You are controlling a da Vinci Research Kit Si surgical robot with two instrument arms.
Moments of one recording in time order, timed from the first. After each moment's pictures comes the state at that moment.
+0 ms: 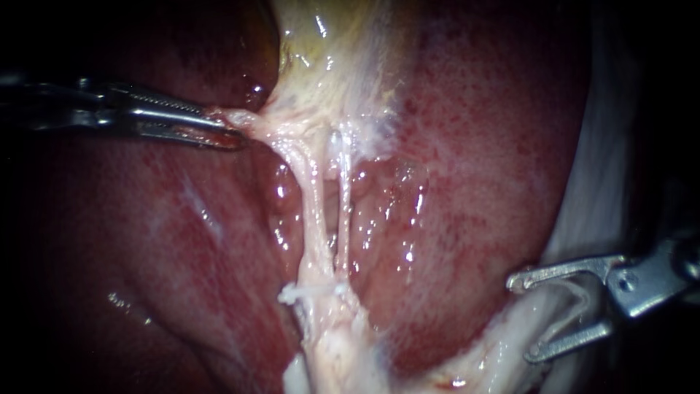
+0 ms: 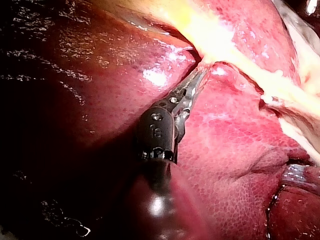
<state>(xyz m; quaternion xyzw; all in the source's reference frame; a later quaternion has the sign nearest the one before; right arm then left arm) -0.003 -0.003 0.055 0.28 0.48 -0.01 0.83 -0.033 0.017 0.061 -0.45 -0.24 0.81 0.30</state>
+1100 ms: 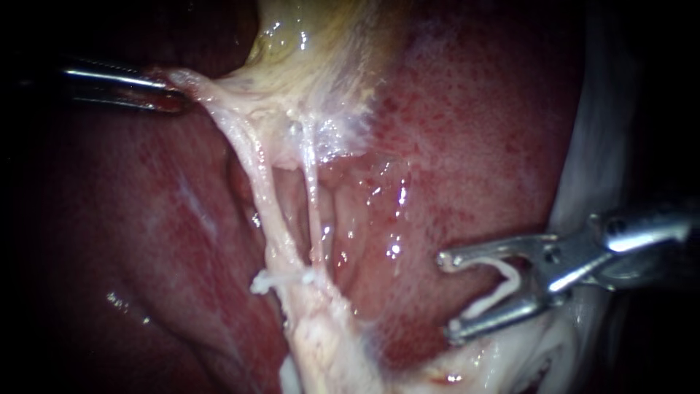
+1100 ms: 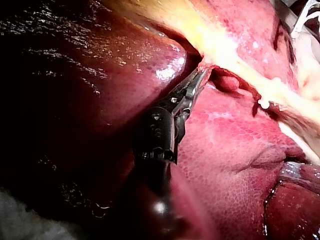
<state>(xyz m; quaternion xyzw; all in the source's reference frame) 0.009 0.001 0.054 0.33 0.48 0.12 0.80 -0.028 0.020 0.054 -0.45 -0.23 0.80 0.32</state>
